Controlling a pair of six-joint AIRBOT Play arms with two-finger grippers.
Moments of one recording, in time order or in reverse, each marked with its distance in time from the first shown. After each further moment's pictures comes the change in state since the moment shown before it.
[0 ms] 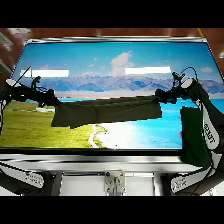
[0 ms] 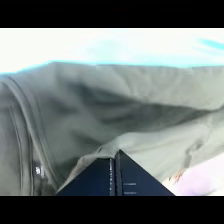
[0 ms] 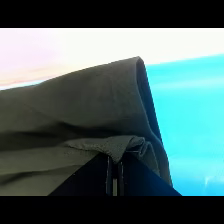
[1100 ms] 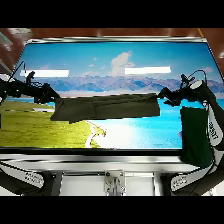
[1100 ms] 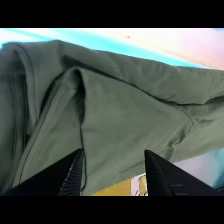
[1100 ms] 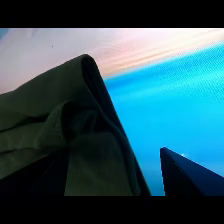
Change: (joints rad) left arm 0.023 -0.005 0.101 -0.004 -0.078 -0.077; right arm -0.104 -0.039 0.008 0.150 0.040 -0.019
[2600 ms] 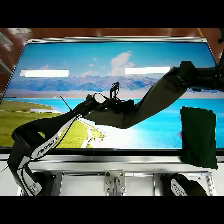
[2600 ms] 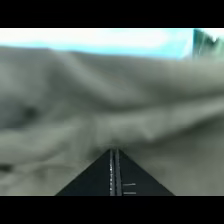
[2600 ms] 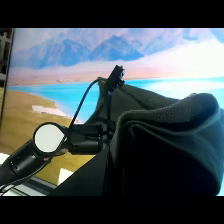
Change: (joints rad) left arm -0.969 -0.158 -0.002 -0.512 0.709 0.036; right arm 0.093 0.762 0.000 0.145 0.303 0.121
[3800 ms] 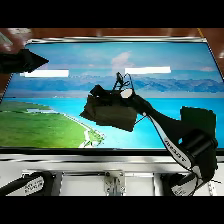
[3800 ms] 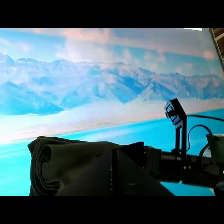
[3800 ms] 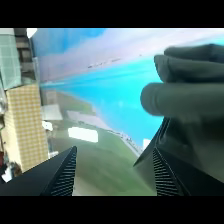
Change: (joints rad) left arm 0.808 0.696 -0.011 0.339 -0.520 0.086; right arm 0.686 -0.735 0.020 0.441 -0.778 -0.029
